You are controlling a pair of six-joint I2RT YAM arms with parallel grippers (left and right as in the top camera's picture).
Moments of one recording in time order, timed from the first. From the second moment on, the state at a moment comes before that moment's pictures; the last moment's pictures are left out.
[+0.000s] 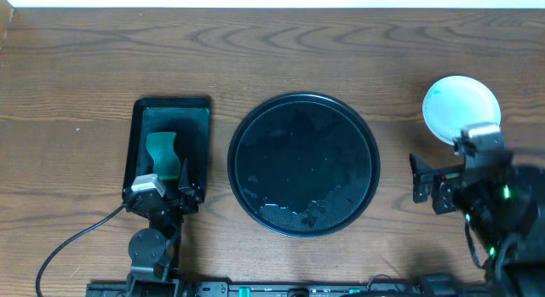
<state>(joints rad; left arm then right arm) -0.10 0.01 0.01 -0.10 -0.16 -0.28 0.09 0.67 1.04 -0.89 -0.07 -0.06</state>
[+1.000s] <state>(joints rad) -0.10 0.01 0.02 -0.10 -0.16 -0.28 0.09 0.01 0.16 0.12 -0.08 0.09</state>
